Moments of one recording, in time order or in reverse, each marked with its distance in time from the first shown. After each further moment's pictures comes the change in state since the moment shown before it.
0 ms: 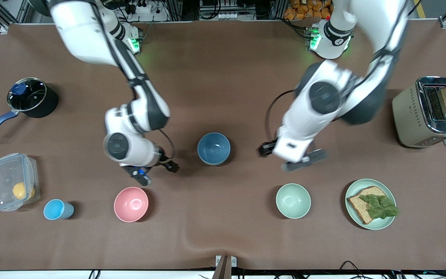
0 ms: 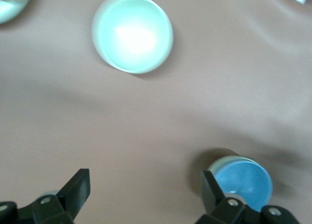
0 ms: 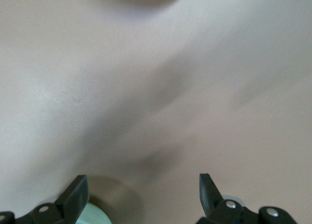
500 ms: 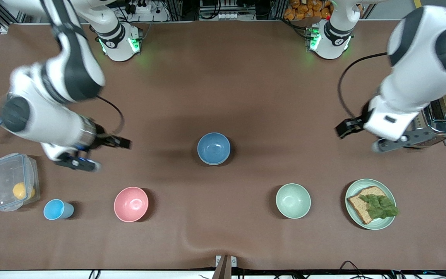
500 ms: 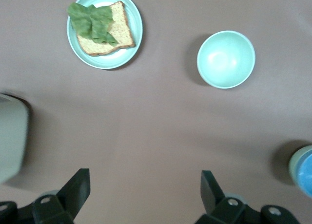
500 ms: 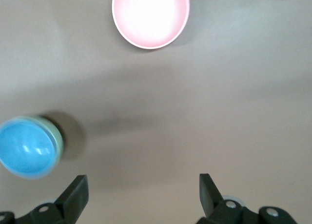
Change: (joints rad) left arm 0.241 -0.232 0.012 -0.064 0.010 -0.225 0.418; right arm -0.157 -0.319 -0.003 0.009 -0.116 -0.331 -0.581
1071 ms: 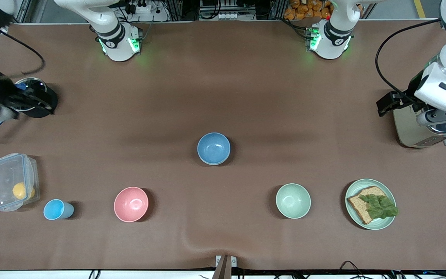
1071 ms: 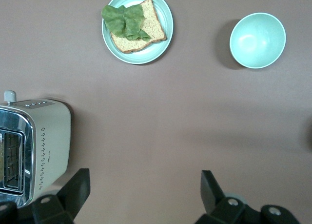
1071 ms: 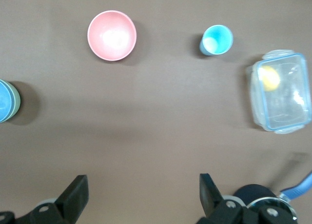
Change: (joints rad) left arm 0.000 -0.177 0.140 -0.127 -0.039 -0.034 0.228; right arm -0.165 -0.270 -0.002 -0.008 -0.143 -0.106 -0.368
